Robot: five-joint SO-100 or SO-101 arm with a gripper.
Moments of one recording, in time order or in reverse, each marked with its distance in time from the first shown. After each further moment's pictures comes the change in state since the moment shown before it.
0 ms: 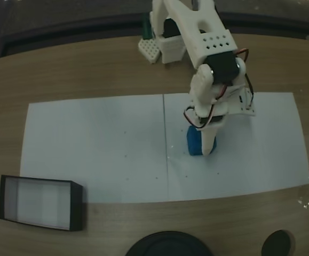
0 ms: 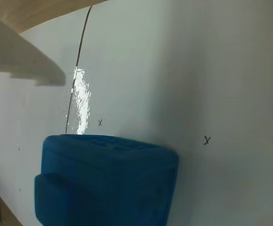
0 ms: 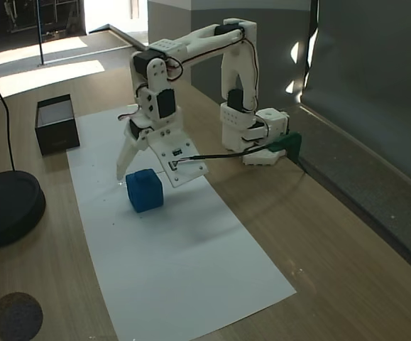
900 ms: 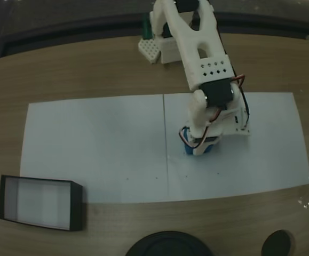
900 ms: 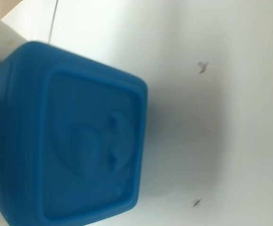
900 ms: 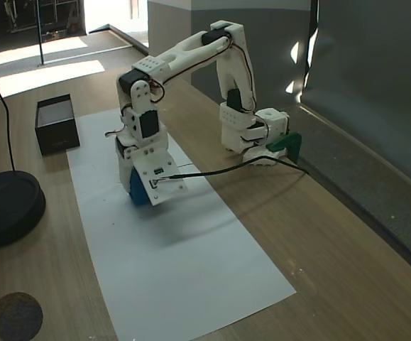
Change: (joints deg) arm 3.9 -9.9 -6.0 -6.9 -0.8
